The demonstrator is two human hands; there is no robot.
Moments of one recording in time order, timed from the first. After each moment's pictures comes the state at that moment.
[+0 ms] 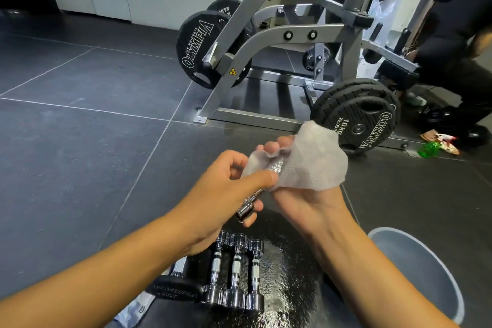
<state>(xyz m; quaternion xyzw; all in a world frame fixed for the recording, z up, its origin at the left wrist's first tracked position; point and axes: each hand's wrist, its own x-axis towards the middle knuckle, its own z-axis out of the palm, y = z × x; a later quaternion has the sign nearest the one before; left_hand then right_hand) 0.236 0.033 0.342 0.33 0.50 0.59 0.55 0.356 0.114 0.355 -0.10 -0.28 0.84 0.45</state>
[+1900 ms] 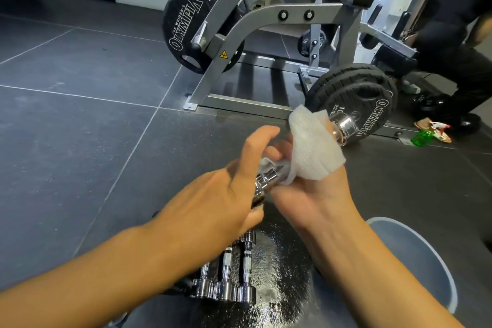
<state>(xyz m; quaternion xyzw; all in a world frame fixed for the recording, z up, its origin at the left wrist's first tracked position) 0.237 0.028 0.340 0.72 0.60 0.31 0.14 0.356 0.116 0.352 -0.24 -0.16 0.83 0.48</state>
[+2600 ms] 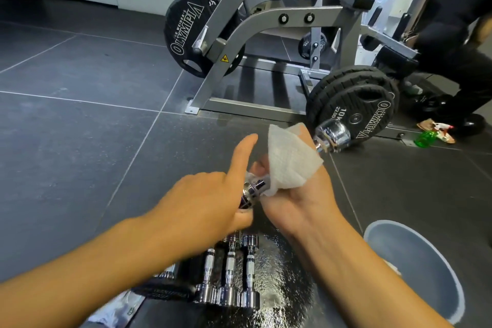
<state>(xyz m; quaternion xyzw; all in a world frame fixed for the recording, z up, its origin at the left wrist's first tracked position) 0.223 0.043 0.335 0.69 0.70 0.10 0.15 0.340 0.114 0.347 -0.24 -0.22 0.80 0.50</state>
